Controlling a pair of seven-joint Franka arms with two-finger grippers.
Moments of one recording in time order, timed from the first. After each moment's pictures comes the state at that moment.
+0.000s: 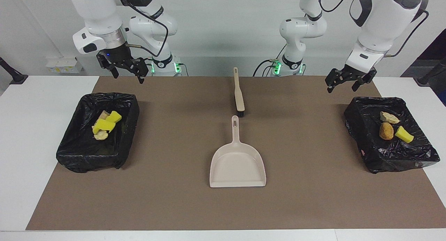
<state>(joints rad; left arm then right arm) 0.04 -0.06 -0.12 -1.70 0.02 1.62 -0.07 0.00 -0.02 0.09 -1.56 -0.04 1.49 0.32</state>
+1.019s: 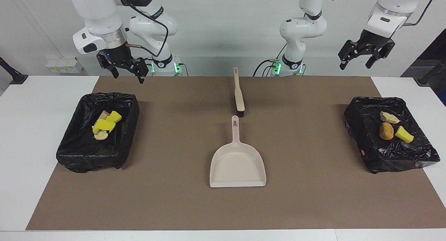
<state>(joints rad) 0.06 -0.12 -0.12 -1.56 -0.01 1.46 -0.06 0.00 -0.02 0.09 -1.56 -0.04 1.49 0.32</state>
